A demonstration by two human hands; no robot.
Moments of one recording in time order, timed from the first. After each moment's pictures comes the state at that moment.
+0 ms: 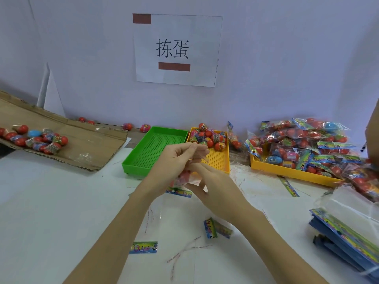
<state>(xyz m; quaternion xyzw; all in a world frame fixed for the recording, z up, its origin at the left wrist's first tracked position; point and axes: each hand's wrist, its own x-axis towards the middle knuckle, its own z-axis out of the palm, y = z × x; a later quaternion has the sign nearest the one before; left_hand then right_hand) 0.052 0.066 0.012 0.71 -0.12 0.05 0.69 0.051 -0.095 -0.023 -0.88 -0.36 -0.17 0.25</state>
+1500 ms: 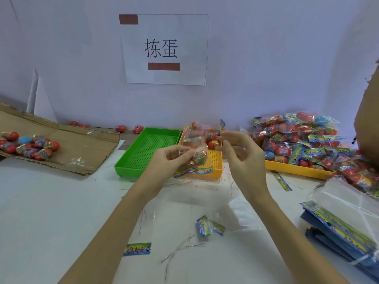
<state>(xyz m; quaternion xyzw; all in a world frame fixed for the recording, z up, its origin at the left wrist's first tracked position) 0.059 0.065 0.001 0.69 -0.06 0.04 0.72 0.067 -0.141 0.010 -0.74 -0.17 -0.25 0.60</state>
